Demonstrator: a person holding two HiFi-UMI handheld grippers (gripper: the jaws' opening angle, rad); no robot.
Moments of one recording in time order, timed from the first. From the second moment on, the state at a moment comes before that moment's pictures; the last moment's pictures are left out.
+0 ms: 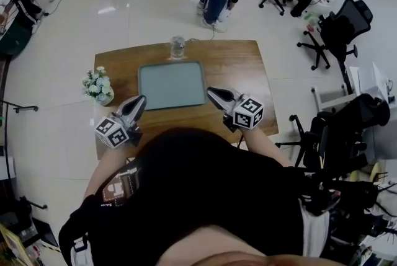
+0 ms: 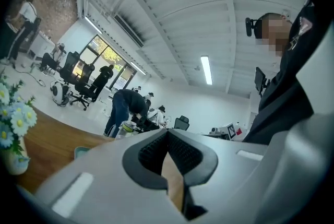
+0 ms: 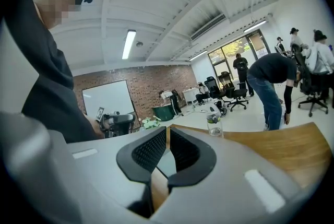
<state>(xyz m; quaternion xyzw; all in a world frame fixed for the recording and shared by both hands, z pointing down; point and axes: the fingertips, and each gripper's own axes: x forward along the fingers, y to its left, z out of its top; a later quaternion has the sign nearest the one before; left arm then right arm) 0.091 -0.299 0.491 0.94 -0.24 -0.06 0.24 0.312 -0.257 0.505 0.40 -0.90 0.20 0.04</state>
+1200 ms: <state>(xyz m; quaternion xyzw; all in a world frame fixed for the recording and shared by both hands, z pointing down) -0.124 -0.394 0.726 0.73 -0.59 0.15 0.29 0.269 -0.256 0.527 0.35 -0.90 0.23 0.14</state>
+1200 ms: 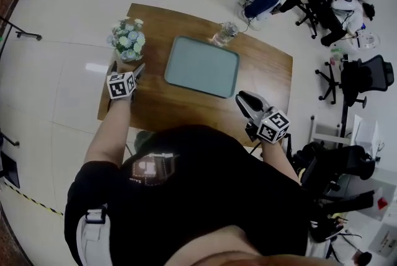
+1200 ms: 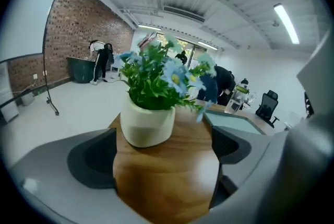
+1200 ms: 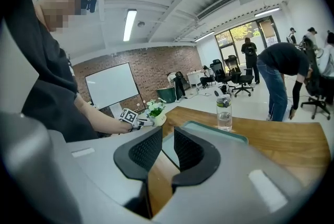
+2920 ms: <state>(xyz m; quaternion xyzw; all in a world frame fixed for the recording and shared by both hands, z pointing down) -0.080 -0.416 0.709 0.80 -0.55 0.14 0.23 0.308 -0.222 0.554 0.39 -0.87 0.27 0.16</state>
